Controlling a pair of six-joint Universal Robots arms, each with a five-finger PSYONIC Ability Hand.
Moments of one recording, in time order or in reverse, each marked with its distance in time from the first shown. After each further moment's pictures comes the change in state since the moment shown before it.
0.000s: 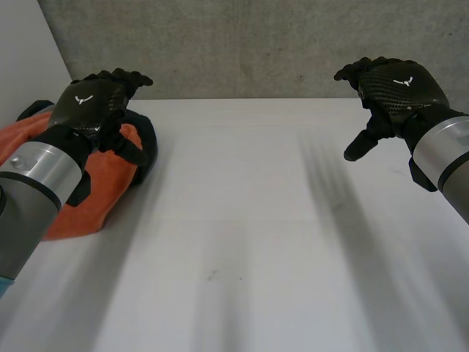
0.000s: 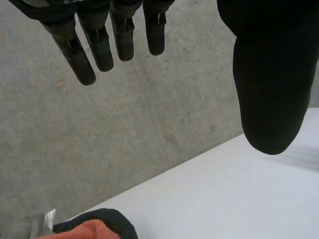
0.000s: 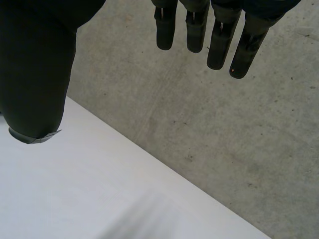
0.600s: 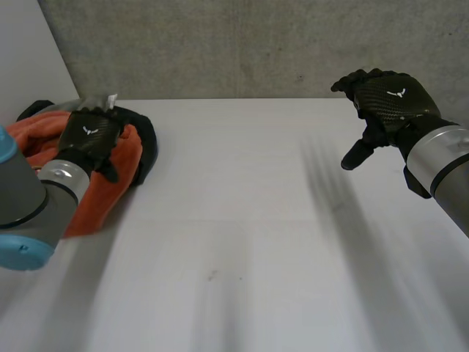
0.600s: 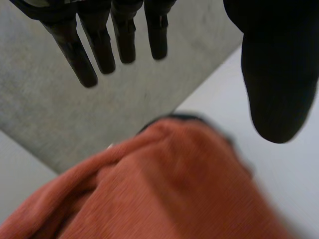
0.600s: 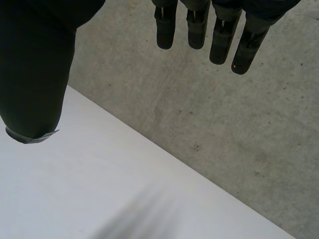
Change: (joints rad) left arm 0.143 -0.382 0.074 0.205 -0.011 0.457; right arm 0.000 0.036 0.008 -0.002 0.000 -0.003; left_hand 0.019 0.004 0.007 0.006 0.011; right_hand -0.013 -0.039 -0.053 -0.040 -0.027
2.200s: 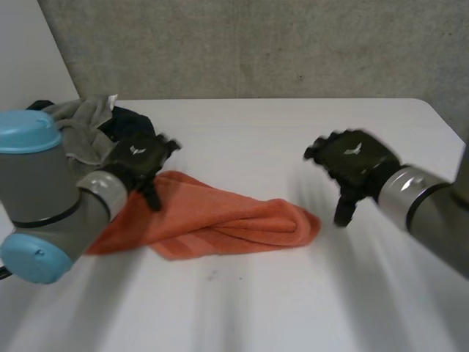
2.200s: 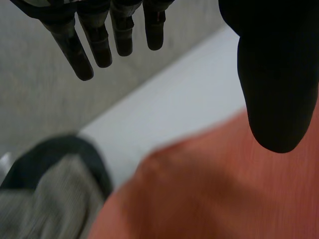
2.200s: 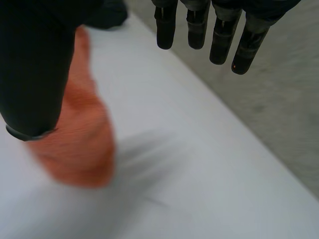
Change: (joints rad) left arm -0.176 0.011 0.090 -0.330 -0.001 -0.130; right arm 0.085 0.099 -0.016 0.229 -0.015 -0.293; left_hand -0.073 -0.052 -0.048 -0.056 -0.062; right_hand 0.000 0.000 0.000 0.000 0.000
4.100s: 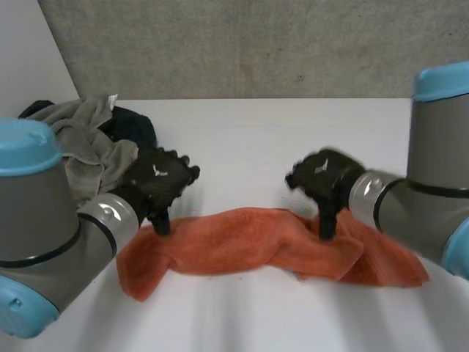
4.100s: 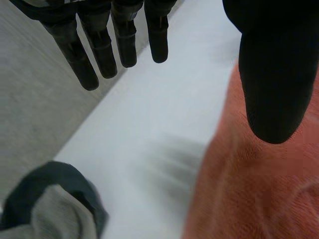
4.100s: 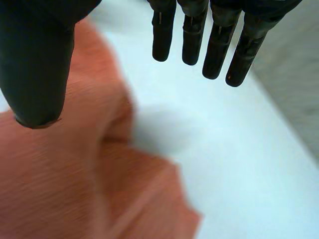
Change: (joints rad) left arm -0.143 0.158 -0.083 -0.099 -0.027 0.189; right arm 0.066 0.172 -0.220 0.178 0.019 -0.146; left_hand 0.135 0.112 0.114 0.111 0.109; right_hand 0.129 0.161 0.150 0.121 0.112
